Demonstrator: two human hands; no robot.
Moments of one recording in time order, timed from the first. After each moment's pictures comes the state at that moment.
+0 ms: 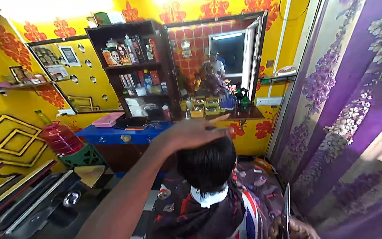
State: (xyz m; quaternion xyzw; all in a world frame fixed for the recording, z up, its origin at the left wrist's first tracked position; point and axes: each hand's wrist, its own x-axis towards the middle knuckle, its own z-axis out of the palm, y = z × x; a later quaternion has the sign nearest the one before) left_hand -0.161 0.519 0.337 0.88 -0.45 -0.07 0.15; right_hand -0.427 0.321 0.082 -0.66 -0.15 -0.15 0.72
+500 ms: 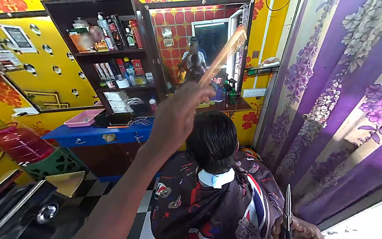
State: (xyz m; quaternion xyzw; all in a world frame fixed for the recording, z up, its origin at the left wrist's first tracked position) left_hand -0.134 0.572 0.311 0.63 -0.61 0.35 0.33; right_hand -0.448 0.381 0.083 -0.71 -0.09 -0.18 0.68
